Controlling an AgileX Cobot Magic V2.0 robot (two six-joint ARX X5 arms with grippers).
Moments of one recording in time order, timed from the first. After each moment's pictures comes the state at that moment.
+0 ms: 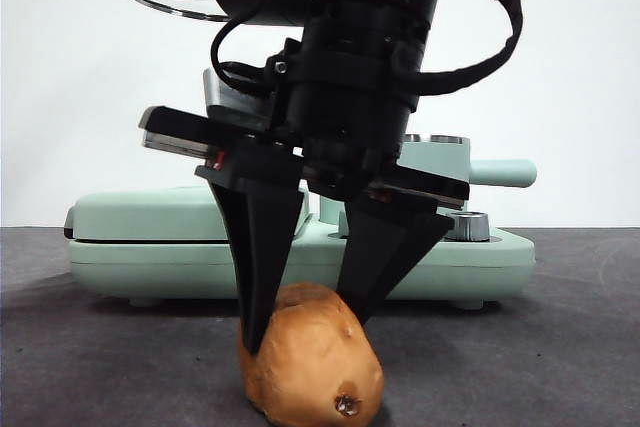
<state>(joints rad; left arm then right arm) -0.31 2.04 2.63 -1.19 -0.04 -0.02 0.99 1.73 1.15 -0.72 -0.11 0.52</state>
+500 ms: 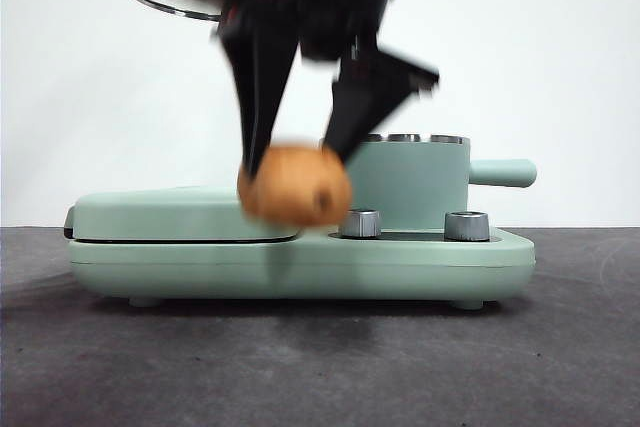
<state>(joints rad) -0.31 2.04 2.63 -1.19 -0.03 -0.02 0.86 1.74 1.50 -0.98 -0.12 0.40</state>
